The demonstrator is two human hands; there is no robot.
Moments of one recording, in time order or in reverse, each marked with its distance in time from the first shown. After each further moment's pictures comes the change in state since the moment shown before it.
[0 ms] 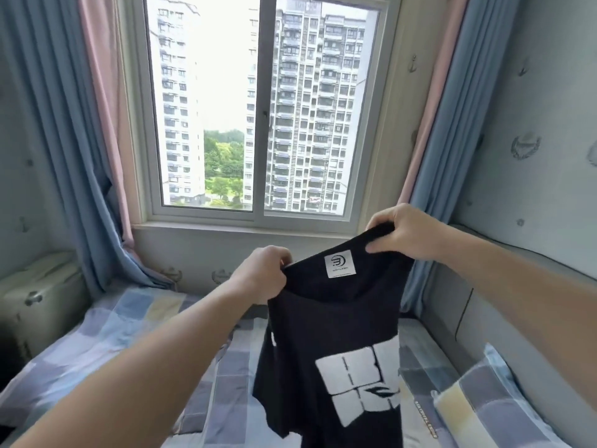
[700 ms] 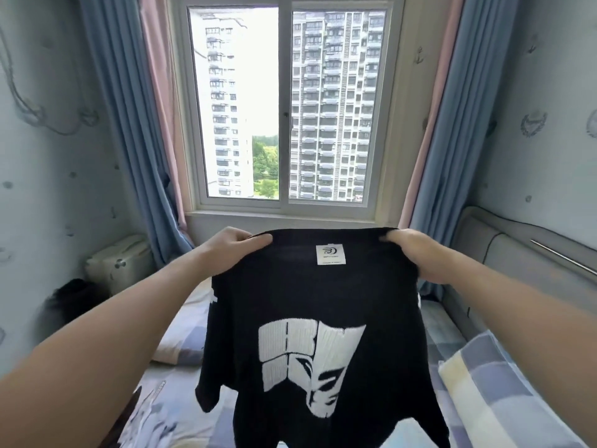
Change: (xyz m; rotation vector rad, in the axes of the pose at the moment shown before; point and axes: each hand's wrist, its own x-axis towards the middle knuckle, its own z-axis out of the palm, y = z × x) left_hand -0.208 0.115 -0.026 -0.288 -0.093 -0.202; right_hand -0.193 0.087 -0.001 0.746 -0.048 0.343
